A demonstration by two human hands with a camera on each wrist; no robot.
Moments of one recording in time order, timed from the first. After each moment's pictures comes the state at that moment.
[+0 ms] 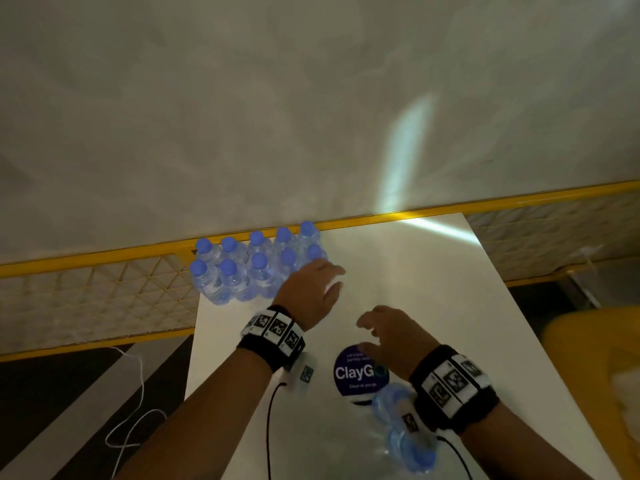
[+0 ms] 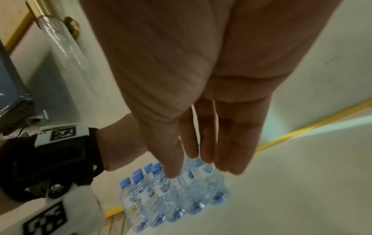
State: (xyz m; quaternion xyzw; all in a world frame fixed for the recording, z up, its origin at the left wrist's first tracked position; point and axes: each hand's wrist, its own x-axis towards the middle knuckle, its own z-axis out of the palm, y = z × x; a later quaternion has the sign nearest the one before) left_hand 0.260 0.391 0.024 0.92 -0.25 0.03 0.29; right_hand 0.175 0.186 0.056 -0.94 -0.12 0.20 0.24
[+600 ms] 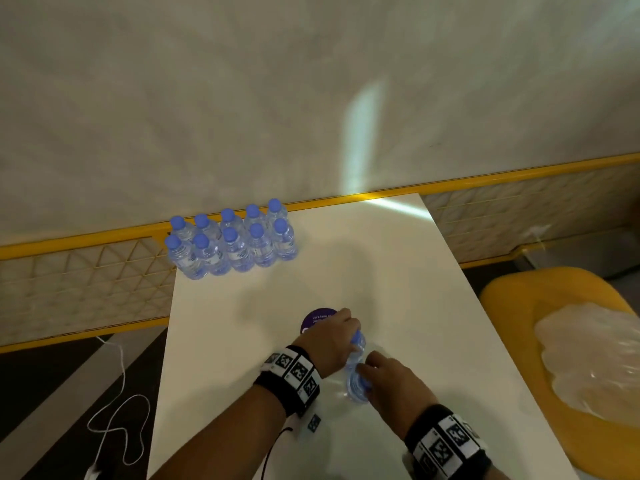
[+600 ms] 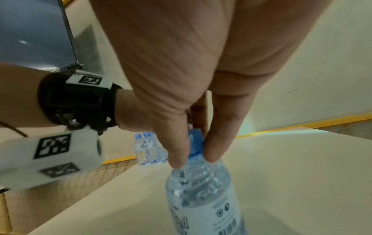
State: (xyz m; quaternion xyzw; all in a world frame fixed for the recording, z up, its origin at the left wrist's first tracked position) left_hand 0.105 0.297 -0.001 0.90 -0.31 -0.21 0.23; right_hand 0.001 0.142 0.033 -0.96 -0.11 0.20 0.15
